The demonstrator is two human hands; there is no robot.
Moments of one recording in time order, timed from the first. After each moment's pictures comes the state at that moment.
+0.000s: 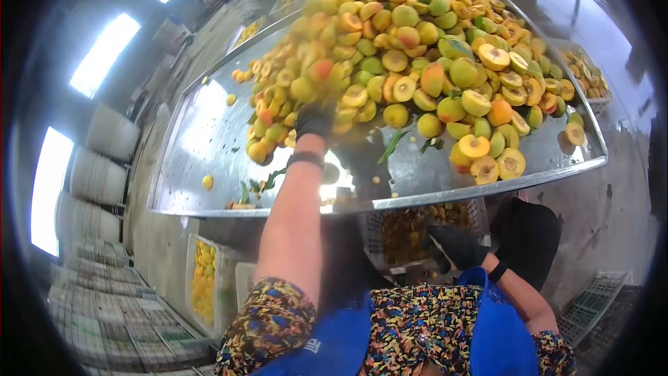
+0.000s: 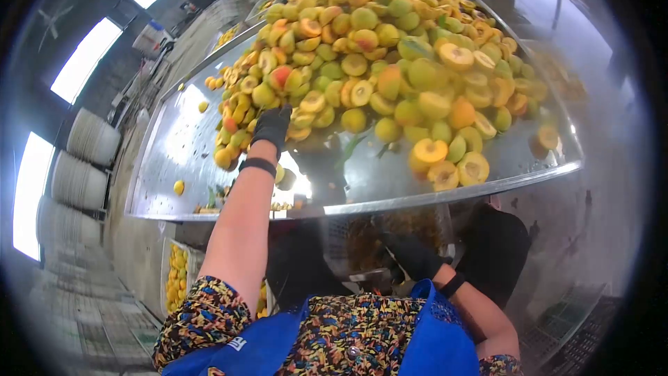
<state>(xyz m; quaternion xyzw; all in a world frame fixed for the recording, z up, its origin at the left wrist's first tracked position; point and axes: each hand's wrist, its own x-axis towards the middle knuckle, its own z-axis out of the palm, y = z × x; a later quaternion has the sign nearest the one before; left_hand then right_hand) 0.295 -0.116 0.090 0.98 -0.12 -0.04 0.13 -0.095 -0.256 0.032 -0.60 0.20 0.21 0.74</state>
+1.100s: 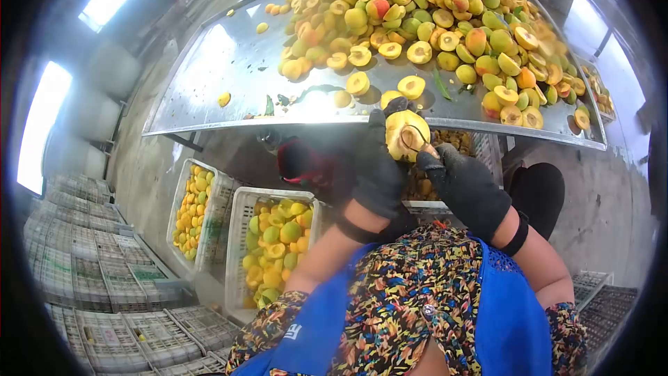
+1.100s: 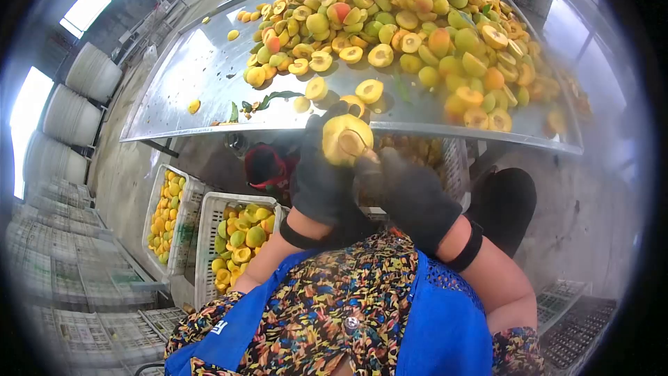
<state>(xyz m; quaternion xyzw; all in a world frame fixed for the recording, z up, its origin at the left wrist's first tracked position) -0.009 -0.020 0.111 0.66 -0.27 0.03 0.70 -0.105 -0.151 0.155 -0.94 -0.03 -0.09 0.32</state>
